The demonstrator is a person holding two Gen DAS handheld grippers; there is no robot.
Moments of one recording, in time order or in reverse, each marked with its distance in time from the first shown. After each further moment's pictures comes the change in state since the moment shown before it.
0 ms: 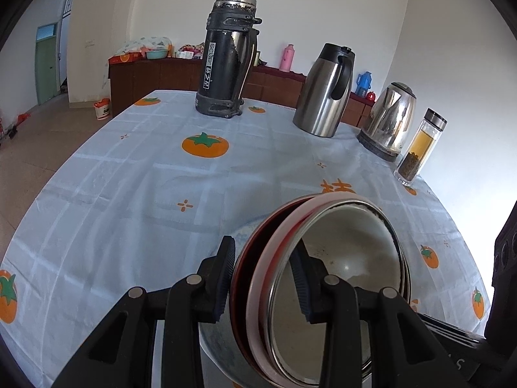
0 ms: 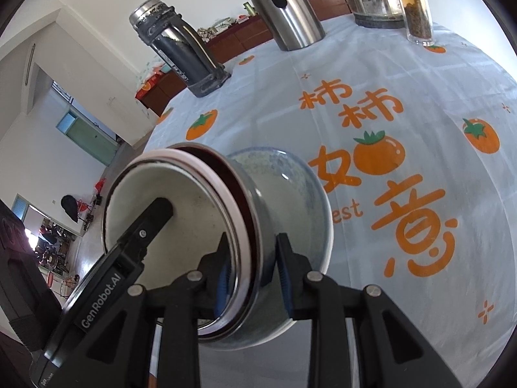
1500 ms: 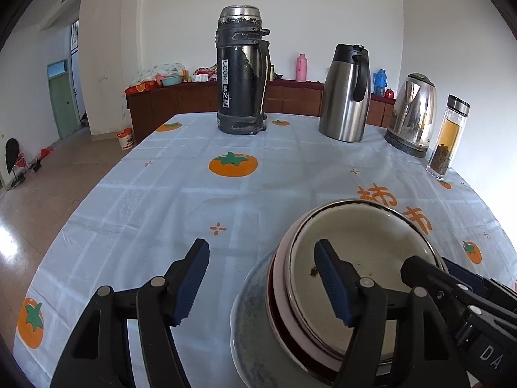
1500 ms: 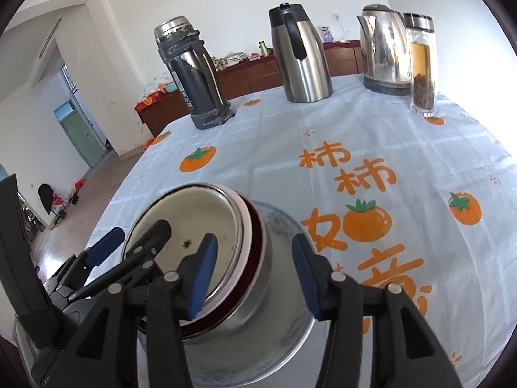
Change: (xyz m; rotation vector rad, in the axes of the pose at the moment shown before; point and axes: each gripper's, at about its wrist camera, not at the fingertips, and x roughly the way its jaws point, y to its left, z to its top) left arm 0.013 0.003 -0.001 0.101 -0.082 0.159; right arm -0.007 0.019 0.004 -0.185 -0.206 -0.113
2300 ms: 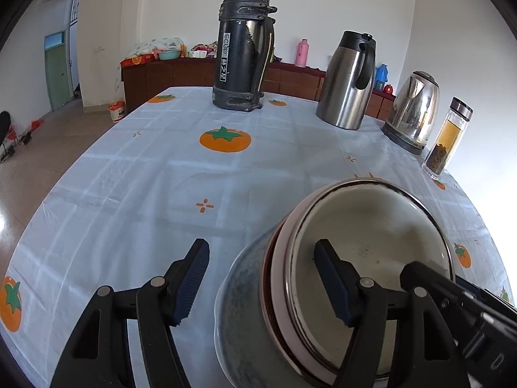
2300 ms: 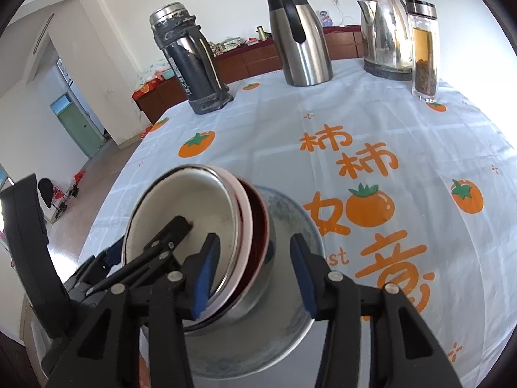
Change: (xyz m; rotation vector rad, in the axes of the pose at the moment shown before) left arm 0.013 0.005 -0.004 -0.079 0.089 -0.063; right arm 0.003 0.001 0.001 0.023 0.069 0.003
